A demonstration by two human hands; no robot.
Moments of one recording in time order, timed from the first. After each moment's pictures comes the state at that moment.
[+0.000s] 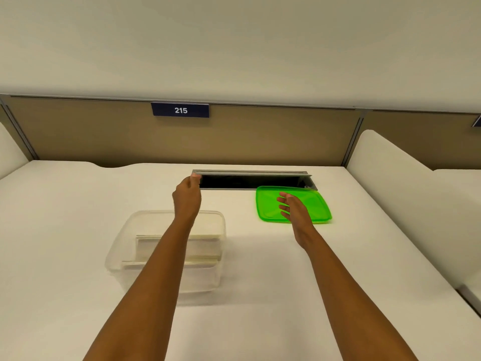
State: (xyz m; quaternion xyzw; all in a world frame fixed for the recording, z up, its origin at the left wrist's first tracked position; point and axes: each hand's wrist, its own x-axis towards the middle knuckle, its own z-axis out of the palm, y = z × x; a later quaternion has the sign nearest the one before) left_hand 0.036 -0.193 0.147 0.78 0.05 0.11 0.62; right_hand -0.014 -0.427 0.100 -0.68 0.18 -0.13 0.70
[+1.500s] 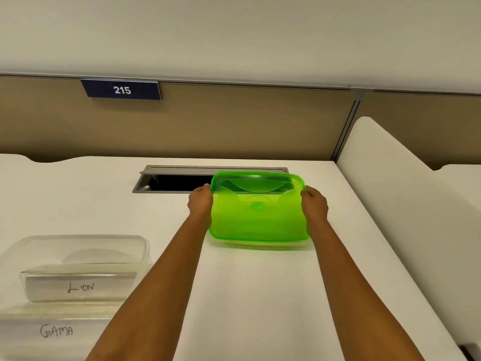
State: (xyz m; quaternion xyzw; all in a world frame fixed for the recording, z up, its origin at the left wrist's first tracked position) left_hand 0.136 -0.382 0.087 0.70 0.22 -0.06 0.68; right_hand 0.073 -0.603 0.082 -0.75 0.35 -0.17 0.54
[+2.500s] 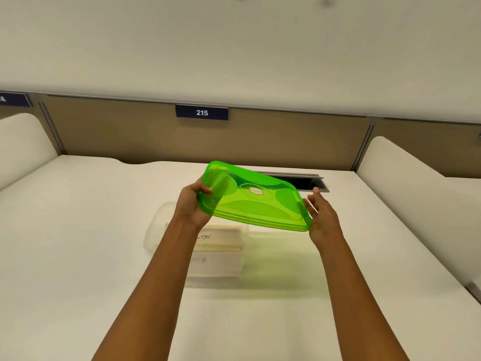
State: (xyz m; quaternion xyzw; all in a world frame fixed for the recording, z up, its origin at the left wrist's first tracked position) left_hand -0.029 -0.135 0.181 0.36 -0.01 -0.17 0.92; right_hand -0.073 -0.388 0.142 -0.45 0.21 -0.18 0.85
